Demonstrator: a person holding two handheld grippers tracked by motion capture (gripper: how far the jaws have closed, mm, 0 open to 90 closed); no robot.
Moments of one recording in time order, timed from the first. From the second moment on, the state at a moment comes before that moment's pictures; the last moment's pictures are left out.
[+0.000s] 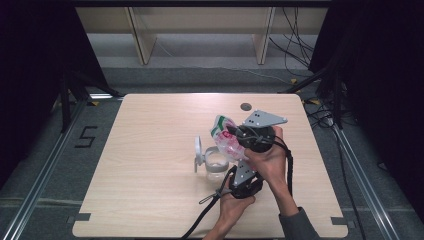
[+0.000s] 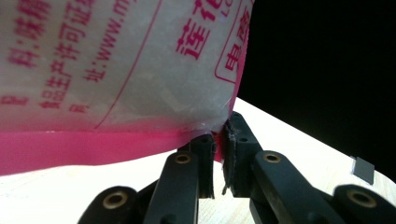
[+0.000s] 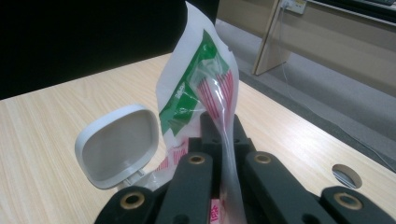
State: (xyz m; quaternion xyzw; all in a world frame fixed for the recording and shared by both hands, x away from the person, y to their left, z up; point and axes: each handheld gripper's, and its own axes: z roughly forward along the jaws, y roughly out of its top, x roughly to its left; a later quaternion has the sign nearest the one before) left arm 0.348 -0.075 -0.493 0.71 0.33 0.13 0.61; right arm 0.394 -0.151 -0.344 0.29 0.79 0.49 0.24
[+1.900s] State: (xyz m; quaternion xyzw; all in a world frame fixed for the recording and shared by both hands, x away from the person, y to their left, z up) left arm 0.359 -0.075 -0.493 0.68 0.34 0.11 0.64; right arm 0.408 -0.134 -0.349 0.27 0.81 0.47 0.22
